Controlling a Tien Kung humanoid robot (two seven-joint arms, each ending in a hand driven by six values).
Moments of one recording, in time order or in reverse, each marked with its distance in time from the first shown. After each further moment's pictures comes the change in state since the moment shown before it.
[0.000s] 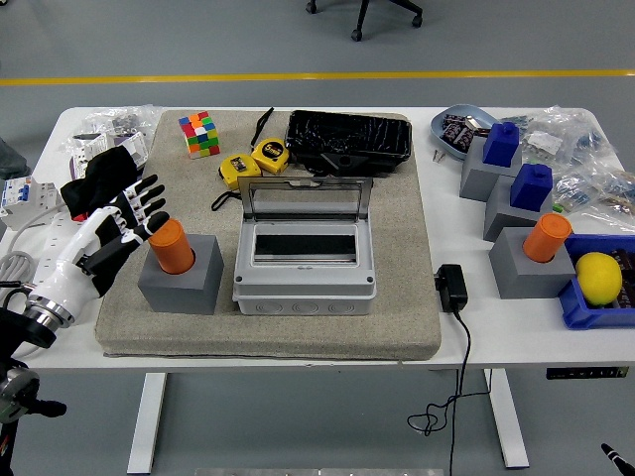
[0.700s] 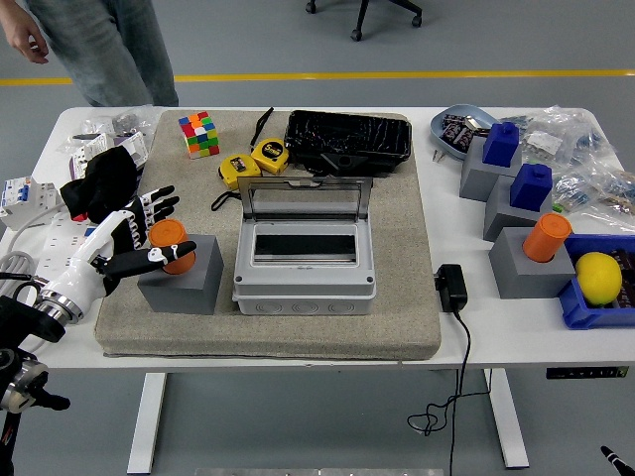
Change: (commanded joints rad) left arm -0.035 0.002 0.013 0.045 0.093 0.077 -0.039; right arm -0.002 -0.002 -0.014 -0.001 0.010 0.002 0.004
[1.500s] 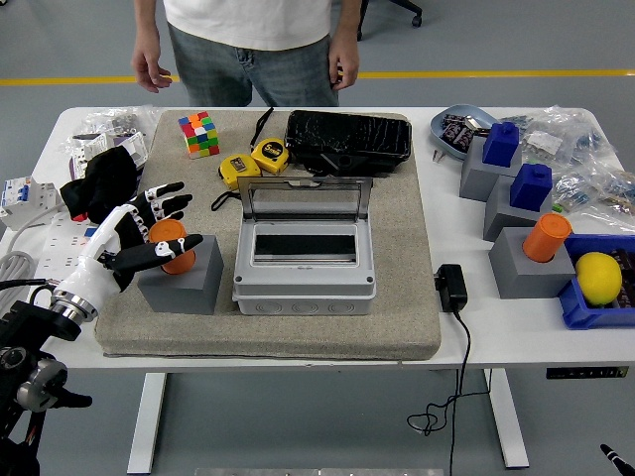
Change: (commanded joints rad) left arm -0.013 -0.051 0.019 0.031 -0.130 0.021 -0.031; right arm 0.004 0.001 0.009 -0.001 -0.004 0.001 0.000
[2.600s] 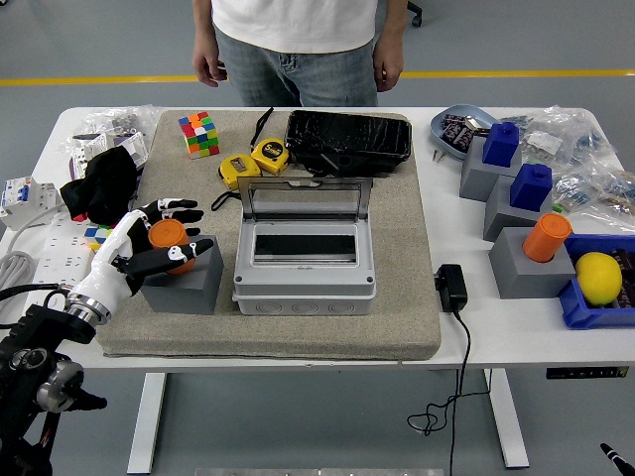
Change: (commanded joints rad) left arm -0.005 -0.020 0.037 0.025 0.040 0.067 0.002; right arm -0.001 -0.001 0.006 0.000 -0.002 0.001 0.002
